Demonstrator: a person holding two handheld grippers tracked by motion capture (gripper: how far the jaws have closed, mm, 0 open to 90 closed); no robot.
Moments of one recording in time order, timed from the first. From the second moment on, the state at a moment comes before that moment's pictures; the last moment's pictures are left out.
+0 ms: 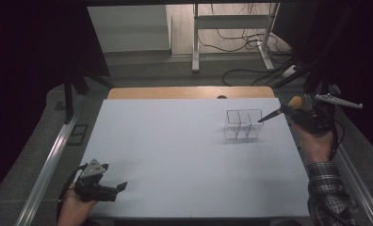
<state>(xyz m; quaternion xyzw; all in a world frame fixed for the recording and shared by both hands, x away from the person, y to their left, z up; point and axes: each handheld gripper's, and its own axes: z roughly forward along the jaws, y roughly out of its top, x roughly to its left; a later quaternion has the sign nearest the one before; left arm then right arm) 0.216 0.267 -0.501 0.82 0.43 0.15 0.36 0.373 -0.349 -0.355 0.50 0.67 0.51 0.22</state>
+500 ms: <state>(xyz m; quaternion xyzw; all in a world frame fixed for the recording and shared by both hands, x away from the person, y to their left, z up) 0.216 0.268 -0.500 0.81 0.43 0.15 0.36 0.385 -0.346 -0.354 0.50 0.67 0.51 0.23</state>
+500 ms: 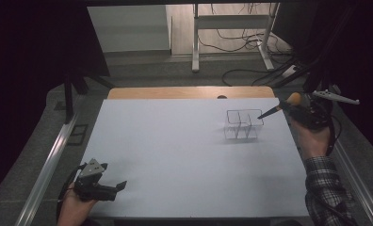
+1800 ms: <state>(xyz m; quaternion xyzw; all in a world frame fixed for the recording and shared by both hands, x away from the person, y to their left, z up) 0.215 0.270 -0.499 0.81 0.44 0.16 0.37 0.412 -0.331 -0.389 0.50 0.68 0.47 0.25</state>
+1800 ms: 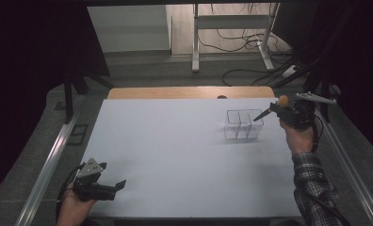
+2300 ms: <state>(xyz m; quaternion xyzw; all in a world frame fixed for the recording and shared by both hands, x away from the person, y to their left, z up) 0.215 0.269 -0.499 0.81 0.43 0.16 0.37 0.418 -0.321 -0.405 0.50 0.69 0.46 0.24</state>
